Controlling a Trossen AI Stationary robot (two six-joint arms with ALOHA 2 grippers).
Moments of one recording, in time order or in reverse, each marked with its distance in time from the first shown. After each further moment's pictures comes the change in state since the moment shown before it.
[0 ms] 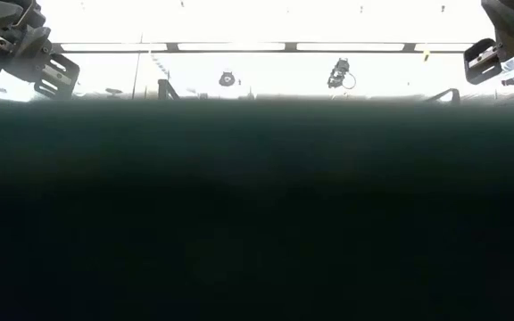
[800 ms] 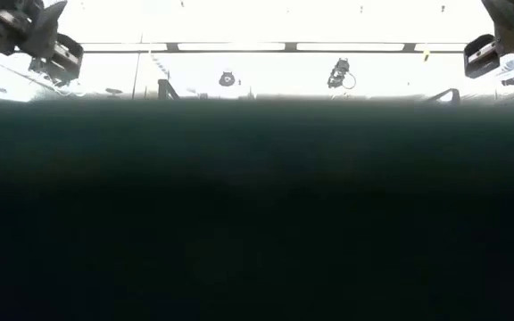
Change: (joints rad) left arm 0.014 0.003 0.001 0.158 -0.132 0.069; right arm -0.001 0.000 0.000 0.069 0.012 -0.047
